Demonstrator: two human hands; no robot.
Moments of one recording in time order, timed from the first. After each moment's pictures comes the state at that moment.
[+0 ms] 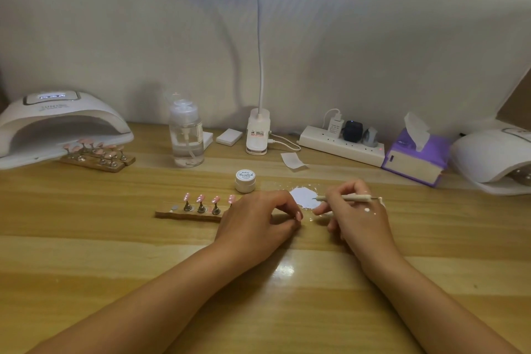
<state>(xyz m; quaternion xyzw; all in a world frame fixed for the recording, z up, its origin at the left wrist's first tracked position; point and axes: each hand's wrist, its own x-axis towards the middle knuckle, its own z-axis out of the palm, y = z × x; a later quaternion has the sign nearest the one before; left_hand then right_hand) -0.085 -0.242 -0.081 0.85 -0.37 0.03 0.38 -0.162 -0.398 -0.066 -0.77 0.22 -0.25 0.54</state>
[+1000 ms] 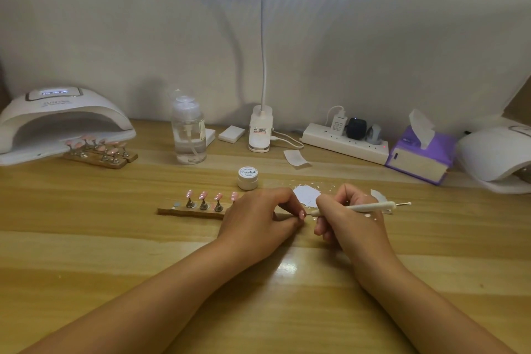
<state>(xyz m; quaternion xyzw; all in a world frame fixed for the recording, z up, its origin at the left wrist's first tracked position) -0.083 -0.242 -0.082 0.84 -0.37 0.02 0.39 -0.167 -0.376 -0.061 -0.71 0.21 -0.23 0.63</state>
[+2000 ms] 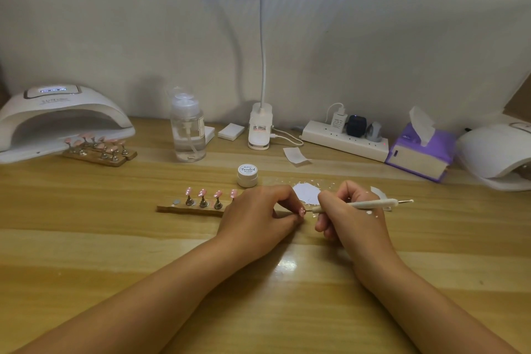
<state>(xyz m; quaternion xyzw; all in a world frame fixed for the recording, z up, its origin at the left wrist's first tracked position) -0.084 -0.242 -0.081 0.85 -0.37 0.02 0.39 -0.168 -0.376 -0.062 -0.71 0.21 -0.24 0.62</state>
